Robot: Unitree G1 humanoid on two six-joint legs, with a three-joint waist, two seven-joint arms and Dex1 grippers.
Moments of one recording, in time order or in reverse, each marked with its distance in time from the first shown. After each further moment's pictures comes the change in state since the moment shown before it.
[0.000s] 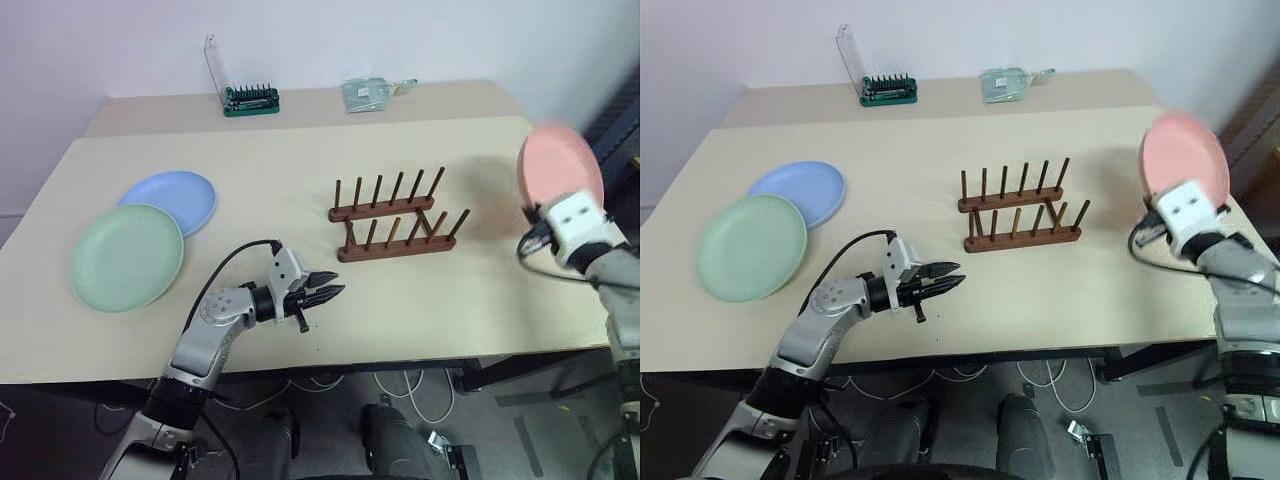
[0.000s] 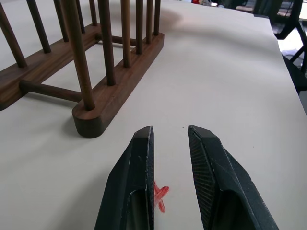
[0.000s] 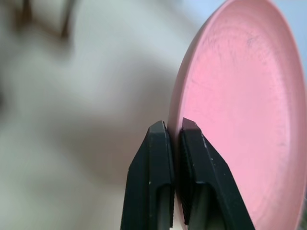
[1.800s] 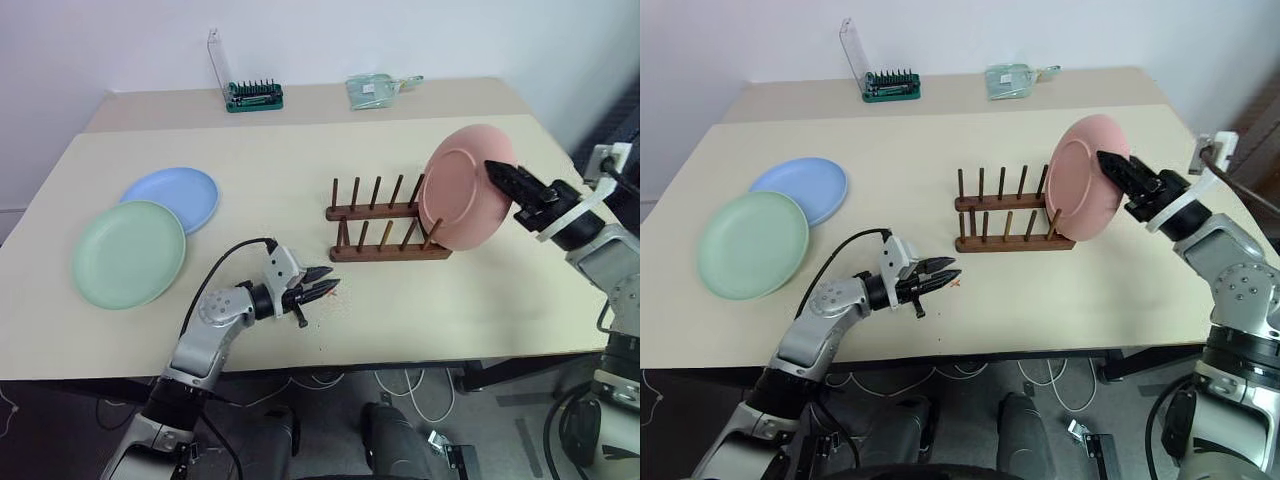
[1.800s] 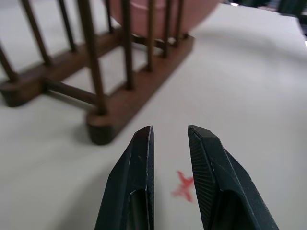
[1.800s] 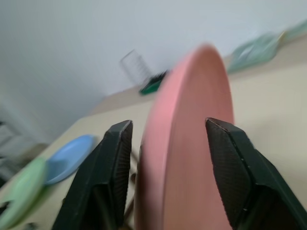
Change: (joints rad) left arm -0.005 -0.024 0.030 0.018 0.023 -0.061 0.107; right arm -0.105 0.128 -0.213 -0.153 0.684 0.633 0.004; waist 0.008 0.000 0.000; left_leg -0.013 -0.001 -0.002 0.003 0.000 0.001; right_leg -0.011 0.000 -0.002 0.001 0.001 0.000
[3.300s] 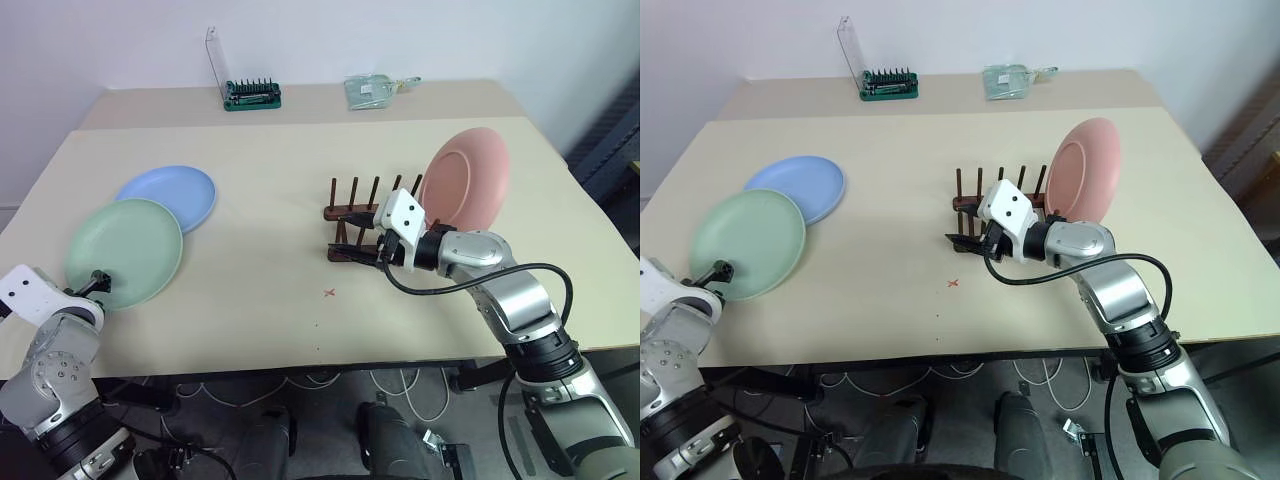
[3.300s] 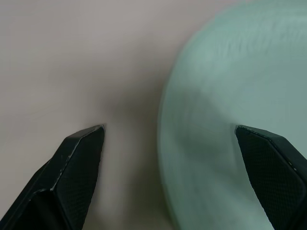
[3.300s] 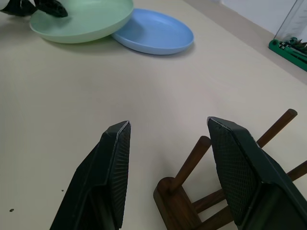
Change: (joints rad) left arm 0.042 -0.040 1.035 -0.192 -0.310 0.760 1.038; right arm -0.085 0.131 0.750 -0.177 -0.649 -0.348 0.211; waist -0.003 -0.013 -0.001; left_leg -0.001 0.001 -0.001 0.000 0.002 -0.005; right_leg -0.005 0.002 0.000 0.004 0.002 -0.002
